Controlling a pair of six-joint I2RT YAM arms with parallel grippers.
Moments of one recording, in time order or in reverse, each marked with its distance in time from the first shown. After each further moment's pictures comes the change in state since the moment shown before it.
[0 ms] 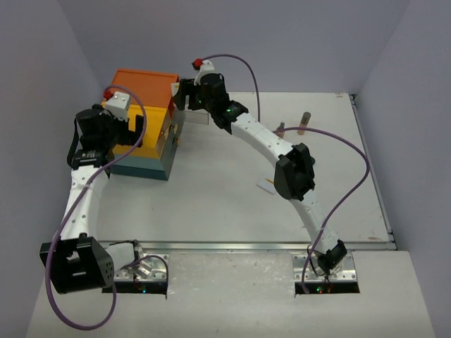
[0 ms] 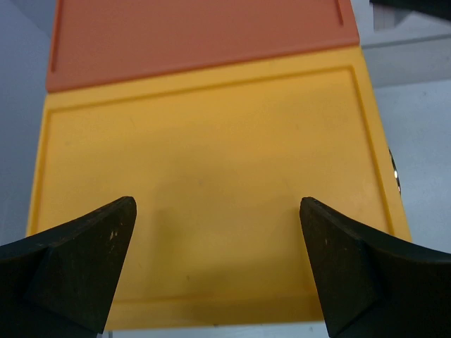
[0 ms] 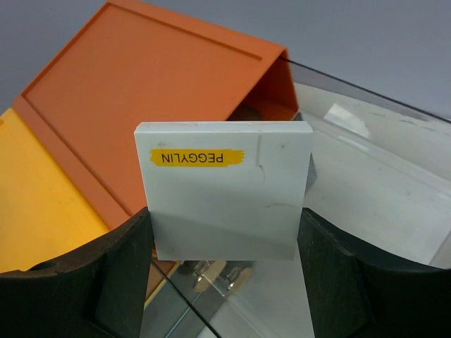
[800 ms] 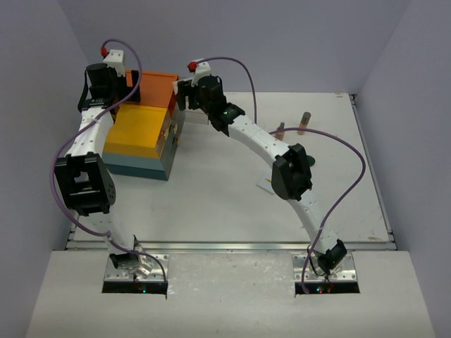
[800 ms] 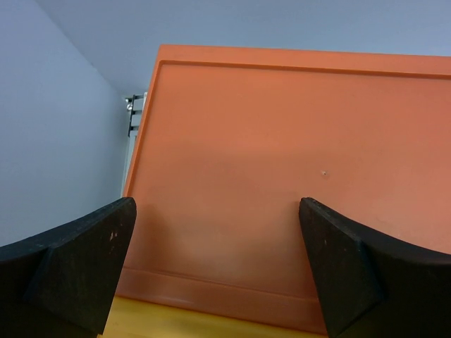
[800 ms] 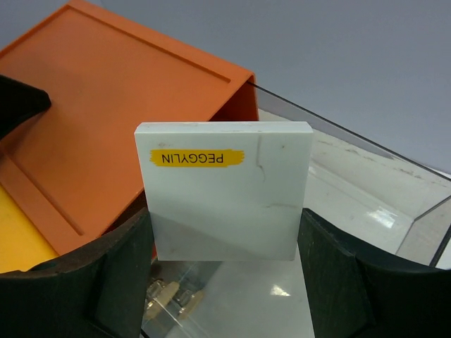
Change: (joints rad) left arm -0.020 0.670 0.613 0.068 -0.210 -0.126; right arm 0.015 0.030 0.011 0.064 0.101 -0.152
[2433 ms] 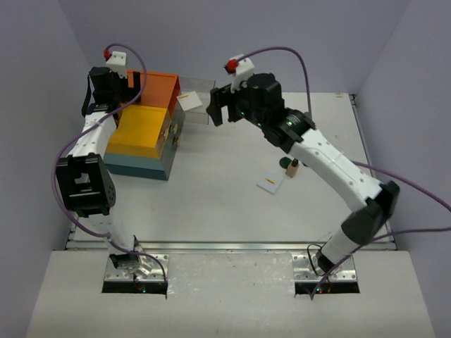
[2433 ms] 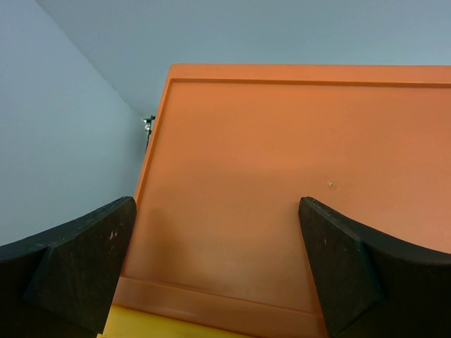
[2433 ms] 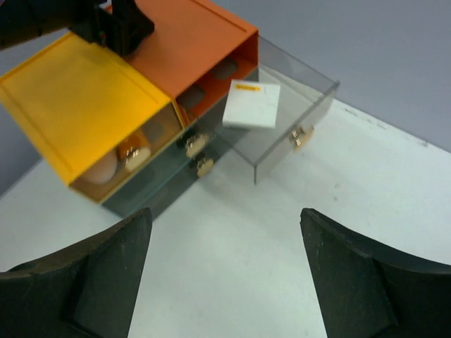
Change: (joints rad) left arm -0.007 -0.018 -0.089 0.150 -0.043 0.048; right arm 0.019 -0.766 -0.565 -0.306 -0.057 -0.098
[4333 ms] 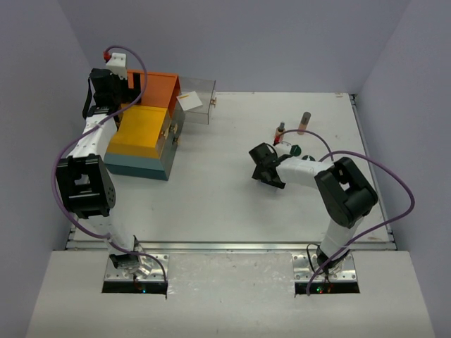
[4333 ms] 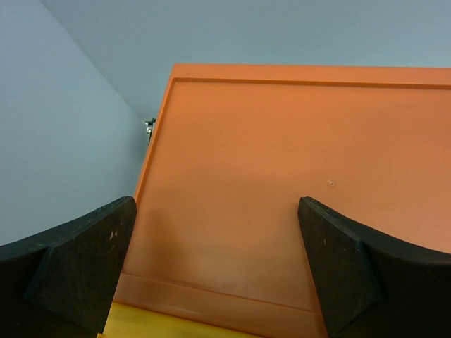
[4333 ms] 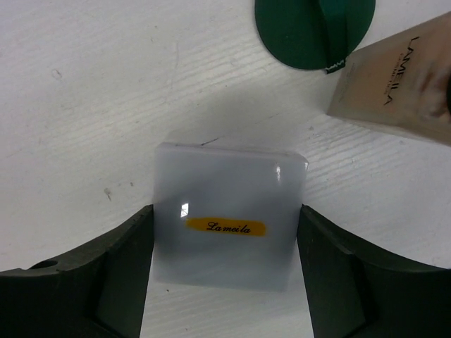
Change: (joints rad) left arm -0.001 -0.013 -0.041 0.046 -0.009 -0.008; right arm -0.138 0.121 -0.795 0.014 0.414 0.793
